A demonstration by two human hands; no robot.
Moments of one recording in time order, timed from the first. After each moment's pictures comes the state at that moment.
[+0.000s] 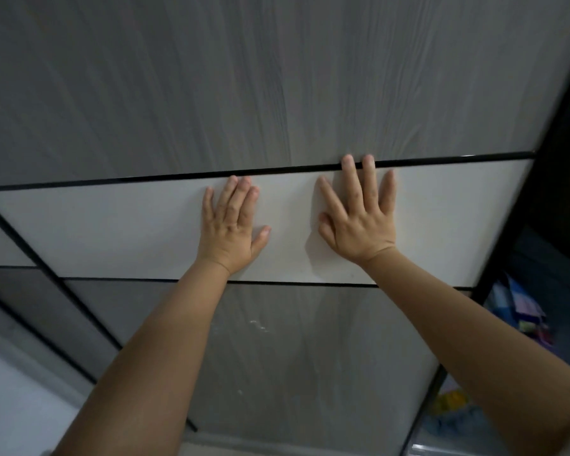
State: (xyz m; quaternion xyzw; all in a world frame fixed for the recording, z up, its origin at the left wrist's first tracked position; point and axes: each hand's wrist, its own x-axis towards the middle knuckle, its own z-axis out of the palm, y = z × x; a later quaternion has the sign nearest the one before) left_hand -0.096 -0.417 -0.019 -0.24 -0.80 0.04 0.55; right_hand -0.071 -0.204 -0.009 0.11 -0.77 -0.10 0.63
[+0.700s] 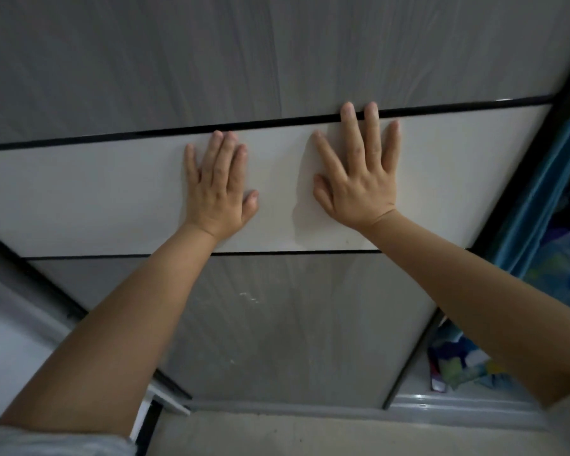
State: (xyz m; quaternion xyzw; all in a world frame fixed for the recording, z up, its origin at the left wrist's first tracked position) left_hand -0.144 -0.678 -0.017 -0.26 -0.77 0.10 0.58; right_hand -0.112 -0.470 -0.012 0.12 -0.78 -0.09 0.60
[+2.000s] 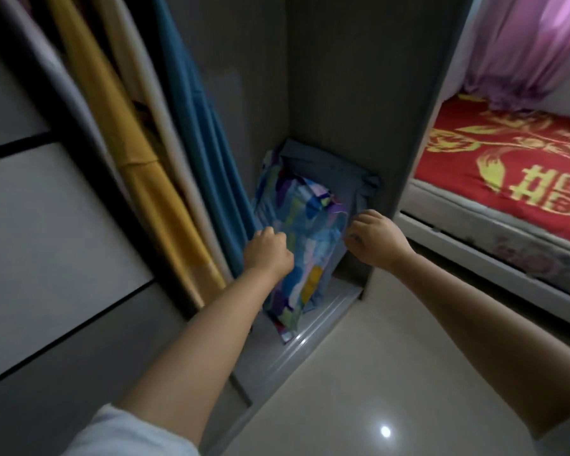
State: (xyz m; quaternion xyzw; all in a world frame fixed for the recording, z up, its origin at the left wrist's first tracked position) left_hand -0.030 -0.286 -0.122 -0.48 -0.88 -0.08 0.00; right_hand 0.127 -0.163 -0.107 -0.21 -0.96 0.04 0.19
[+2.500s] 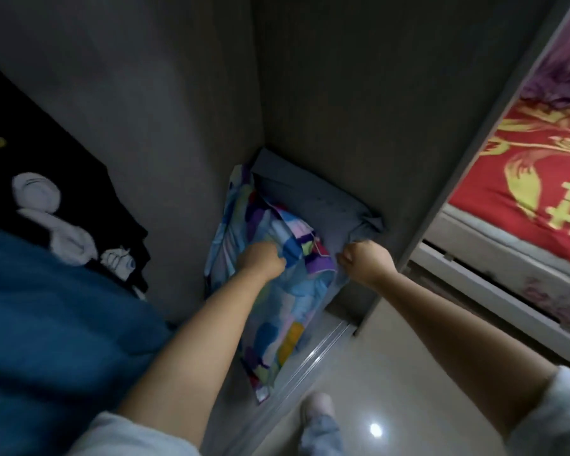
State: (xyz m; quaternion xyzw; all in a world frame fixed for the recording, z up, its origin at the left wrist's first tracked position) left_hand -0.158 0.013 -0.189 -0.41 -0.89 -0.04 -0.21; right_hand 0.000 0.123 -0.195 -0.40 -0.91 0.14 -0.01
